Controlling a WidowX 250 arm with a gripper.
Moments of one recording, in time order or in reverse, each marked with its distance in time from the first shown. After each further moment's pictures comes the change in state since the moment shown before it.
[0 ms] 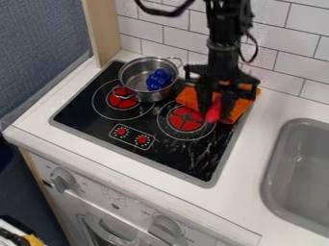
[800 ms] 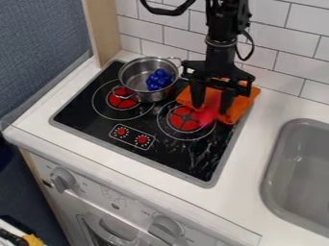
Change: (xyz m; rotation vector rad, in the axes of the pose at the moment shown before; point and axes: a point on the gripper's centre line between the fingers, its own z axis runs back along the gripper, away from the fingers) arm 0.010 0.008 0.002 0.030 0.014 -0.001
